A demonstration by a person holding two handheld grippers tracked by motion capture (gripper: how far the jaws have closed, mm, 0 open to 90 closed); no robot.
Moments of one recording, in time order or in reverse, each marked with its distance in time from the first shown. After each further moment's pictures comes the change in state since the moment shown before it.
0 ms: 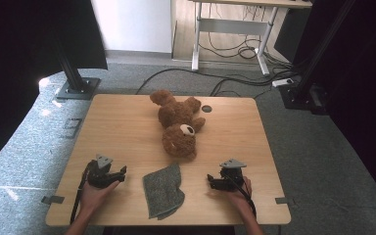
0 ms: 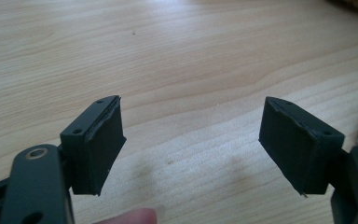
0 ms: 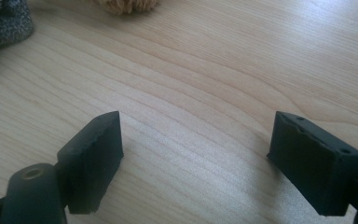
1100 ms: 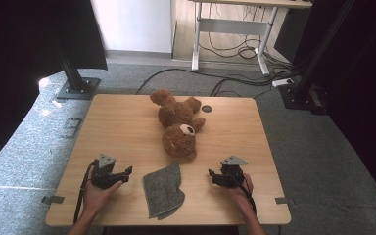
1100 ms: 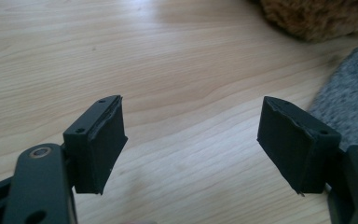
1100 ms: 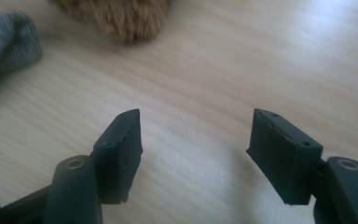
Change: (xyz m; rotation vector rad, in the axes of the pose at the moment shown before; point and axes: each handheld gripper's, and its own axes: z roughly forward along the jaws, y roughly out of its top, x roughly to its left) left arm -0.016 0.011 -0.009 -0.021 -0.116 -0.012; right arm -0.005 0.011 -0.001 -0.052 0.022 -0.008
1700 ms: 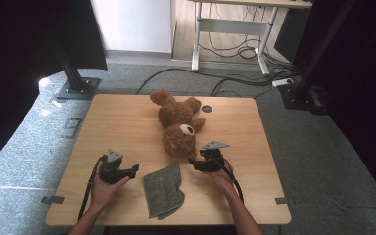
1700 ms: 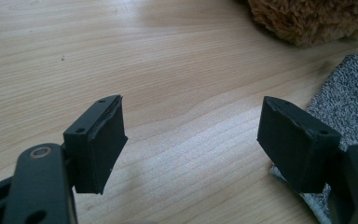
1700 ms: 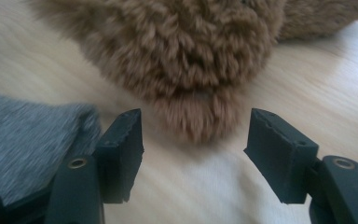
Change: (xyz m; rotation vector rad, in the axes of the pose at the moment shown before) left arm -0.007 0.010 0.018 0.032 -0.032 0.009; right arm 0.023 0.054 0.053 -0.030 0.199 -0.021
